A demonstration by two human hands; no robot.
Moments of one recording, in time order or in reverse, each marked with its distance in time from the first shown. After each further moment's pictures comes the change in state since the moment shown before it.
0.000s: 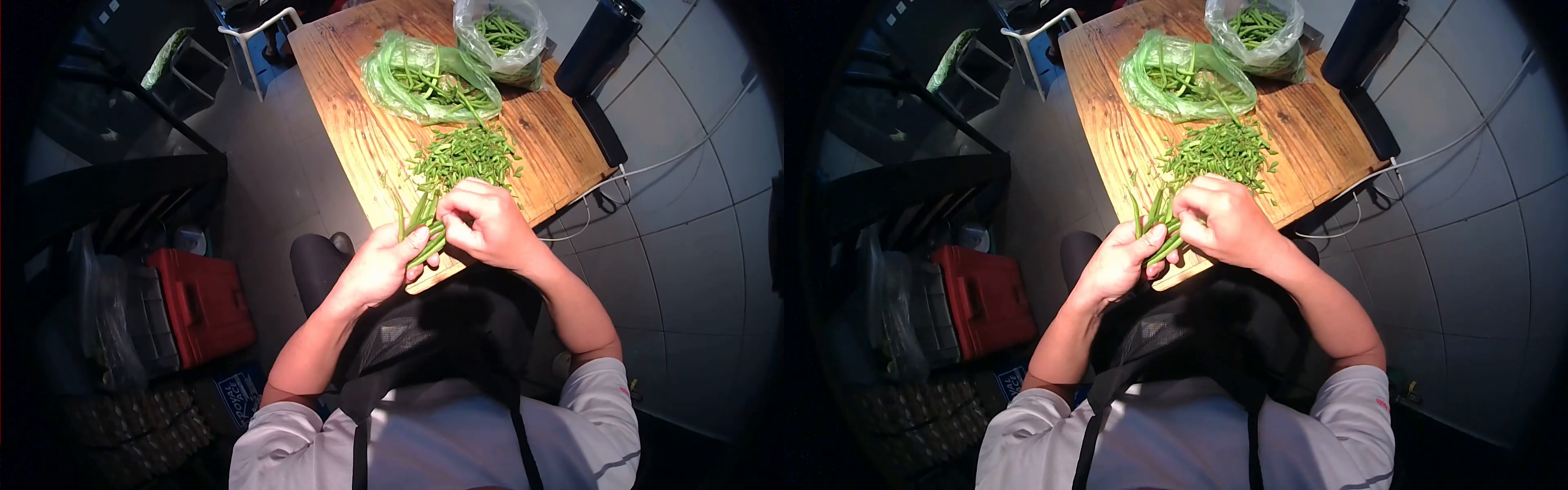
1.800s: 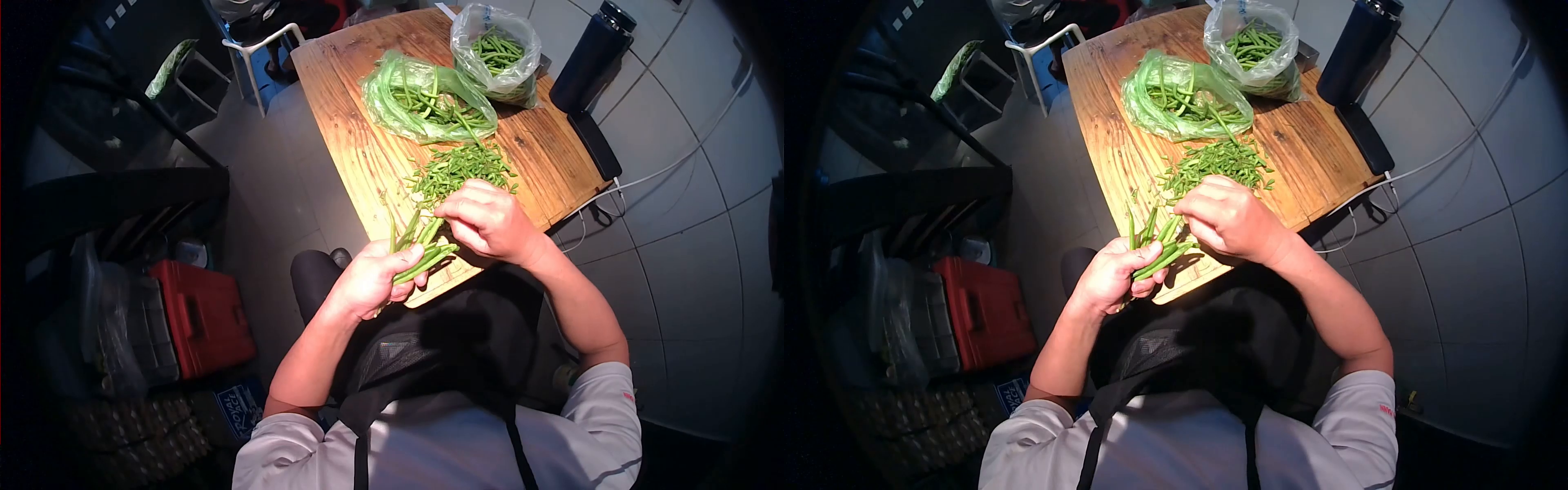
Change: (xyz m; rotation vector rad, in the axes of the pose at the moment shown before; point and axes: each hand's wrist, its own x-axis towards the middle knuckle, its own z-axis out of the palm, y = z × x) left_hand -0.005 0.014 -0.006 -0.181 0.000 -0.104; right_hand 0.018 0.021 -0.017 -0.218 0.018 -0.410
